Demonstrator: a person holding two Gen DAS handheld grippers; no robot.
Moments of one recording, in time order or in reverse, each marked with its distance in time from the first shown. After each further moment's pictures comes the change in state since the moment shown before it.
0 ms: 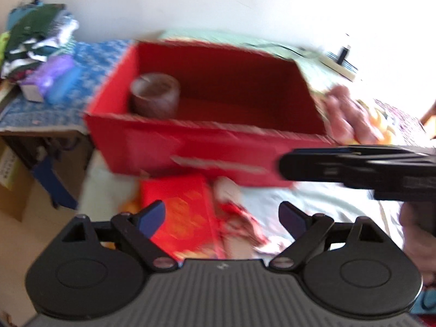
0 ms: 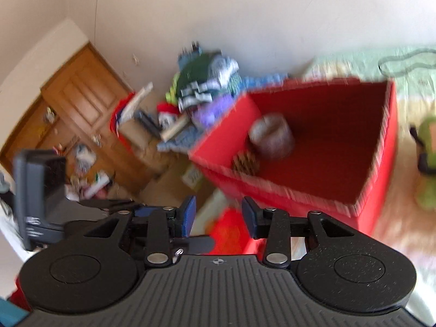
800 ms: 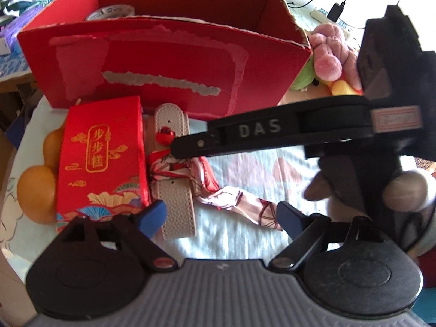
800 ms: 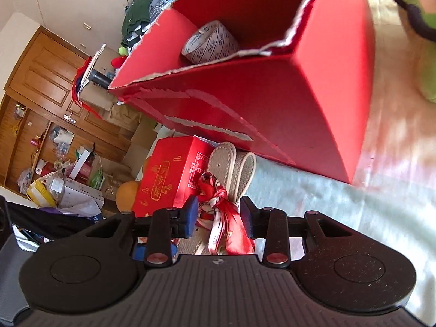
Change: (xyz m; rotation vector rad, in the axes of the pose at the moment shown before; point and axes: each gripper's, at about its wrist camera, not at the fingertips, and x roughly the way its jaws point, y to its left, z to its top) left arm 0.062 -0.040 -0.049 -0.055 0.144 -0.057; right arm 0.055 -0.057 -0.041 0.187 0.205 -0.044
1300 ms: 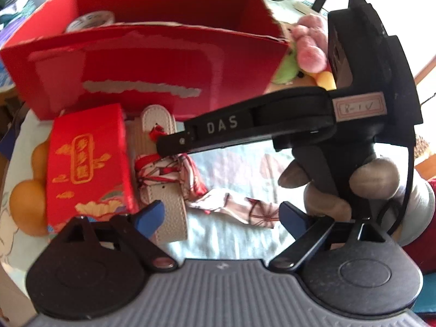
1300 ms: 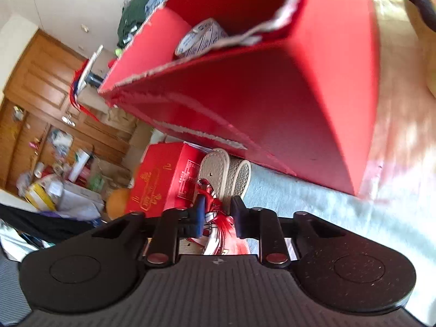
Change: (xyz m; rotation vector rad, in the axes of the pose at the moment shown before) left arm 0.002 -0.020 0.001 0.090 0.020 -0.018; right arm -0.007 -0.015 0.000 0.014 -0.014 0.009
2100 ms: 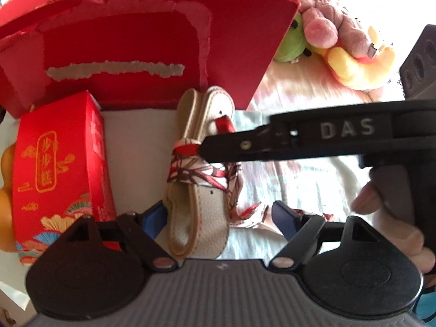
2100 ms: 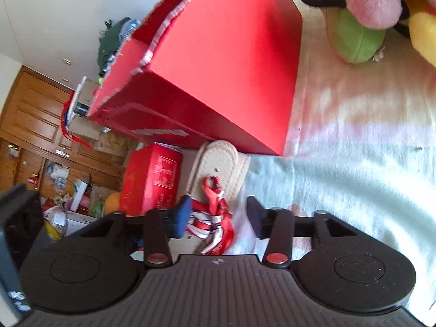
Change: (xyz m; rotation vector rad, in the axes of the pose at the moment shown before) left arm 0.043 0.002 0.009 0.016 0.059 0.018; right arm -0.032 -0.034 -0.021 0.149 -0.053 -0.023
